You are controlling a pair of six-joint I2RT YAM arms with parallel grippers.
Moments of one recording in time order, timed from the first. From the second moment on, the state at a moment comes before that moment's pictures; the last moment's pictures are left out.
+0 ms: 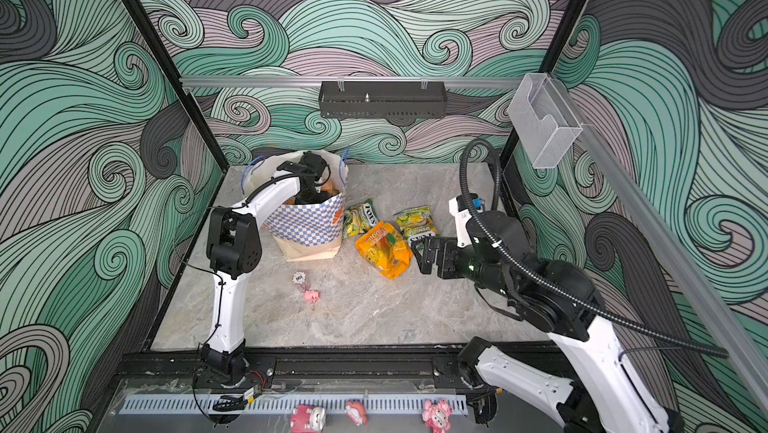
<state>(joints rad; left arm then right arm) -0.34 2.23 1.97 -1.10 -0.07 -0.28 0.73 0.93 1.56 -1.29 0.09 0.58</state>
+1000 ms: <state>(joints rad) -0.32 2.18 2.00 -1.14 -0.03 -0.27 0.73 0.95 1.56 -1.24 0.07 0.57</state>
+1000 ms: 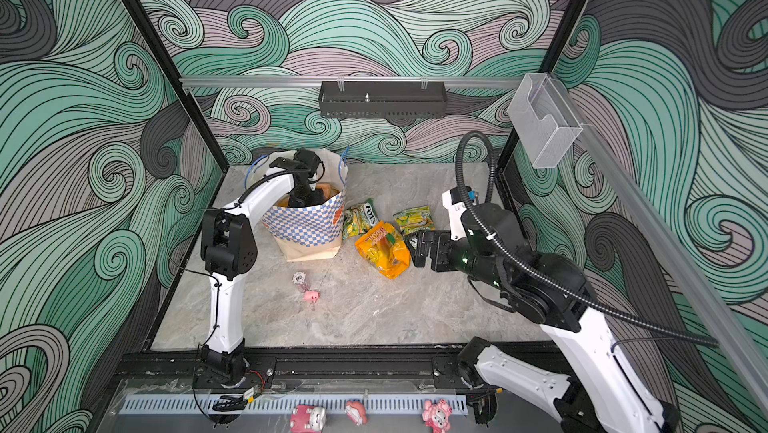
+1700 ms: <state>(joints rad) -0.32 2.08 2.09 -1.20 0.00 -0.26 0.73 0.94 1.56 -1.23 0.07 0.56</state>
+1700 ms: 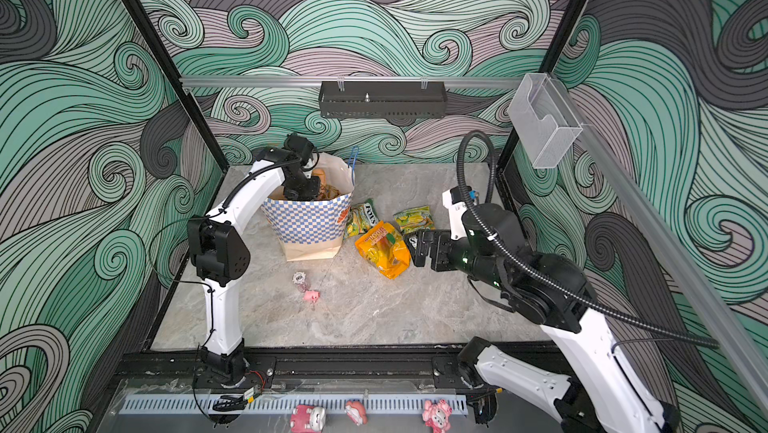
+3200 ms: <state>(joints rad) -0.32 1.90 2.12 -1.04 0.01 -0.22 0.73 0.94 1.54 -1.23 0.07 0.56</state>
